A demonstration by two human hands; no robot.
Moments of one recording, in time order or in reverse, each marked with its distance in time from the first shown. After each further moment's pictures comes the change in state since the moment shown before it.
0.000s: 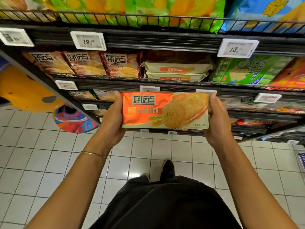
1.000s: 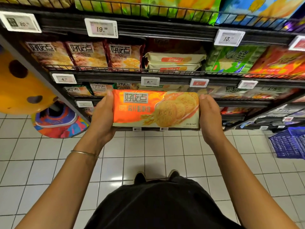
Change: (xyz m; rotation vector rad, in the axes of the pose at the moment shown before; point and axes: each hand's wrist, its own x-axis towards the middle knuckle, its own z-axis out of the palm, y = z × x) left_hand -0.035 -0.005 -0.079 -0.009 -0.031 0.152; right_hand -0.094 0.026 0.043 -0.383 0.153 -0.259
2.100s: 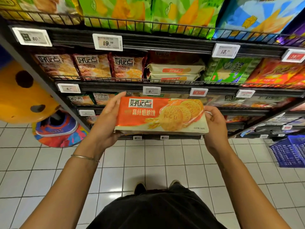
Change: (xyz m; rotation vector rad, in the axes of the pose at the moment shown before) left_hand 0.004 0.008 -0.007 0.052 -0.190 -0.043; right_hand -0.005 0.012 -0.012 0.138 0.017 0.030
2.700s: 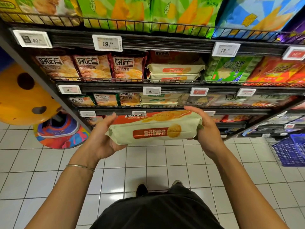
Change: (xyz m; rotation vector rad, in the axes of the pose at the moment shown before) left_hand -0.013 -0.016 -0.026 -0.340 -0.027 -0.500; right_hand -0.007 0.006 0.005 -0.076 -0.285 0.053
